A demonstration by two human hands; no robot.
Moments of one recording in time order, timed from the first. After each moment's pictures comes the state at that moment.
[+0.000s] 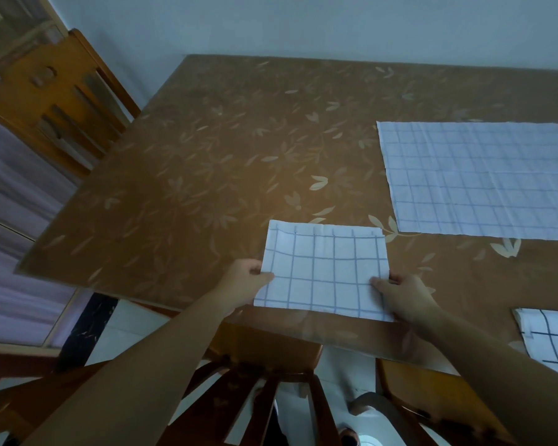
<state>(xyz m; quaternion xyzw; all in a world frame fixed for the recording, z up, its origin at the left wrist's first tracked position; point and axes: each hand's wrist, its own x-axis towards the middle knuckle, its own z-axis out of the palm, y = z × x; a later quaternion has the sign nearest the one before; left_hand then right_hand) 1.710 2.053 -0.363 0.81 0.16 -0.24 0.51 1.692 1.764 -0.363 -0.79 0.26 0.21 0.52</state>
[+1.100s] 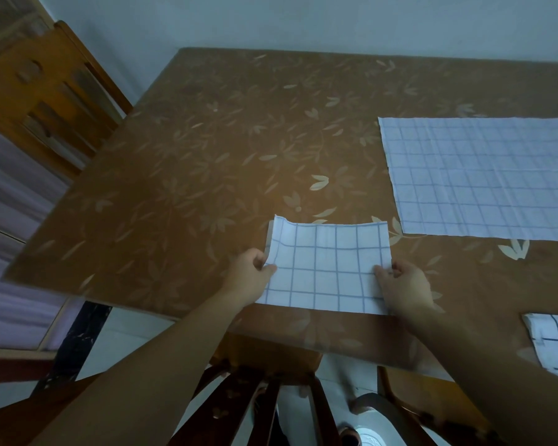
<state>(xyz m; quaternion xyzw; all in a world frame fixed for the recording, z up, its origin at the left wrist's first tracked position) 1.730 2.042 -0.369 0.88 0.14 -0.17 0.42 1.711 1.781 -0.366 -0.85 0.26 0.10 0.44</state>
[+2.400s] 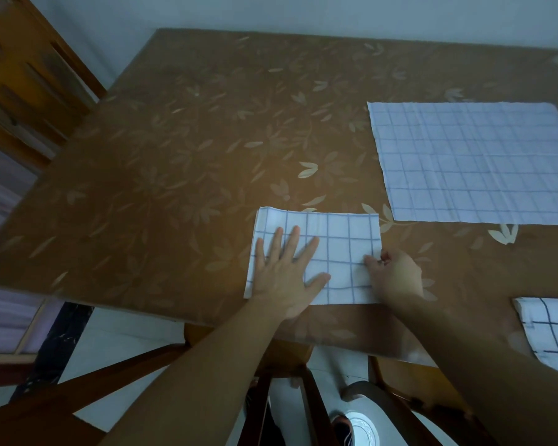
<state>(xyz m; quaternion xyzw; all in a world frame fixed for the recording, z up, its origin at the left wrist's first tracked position) 1.721 1.977 -0.401 0.98 -0.14 -0.15 0.06 1.716 1.783 -0.375 -0.87 0.29 0.10 0.39</state>
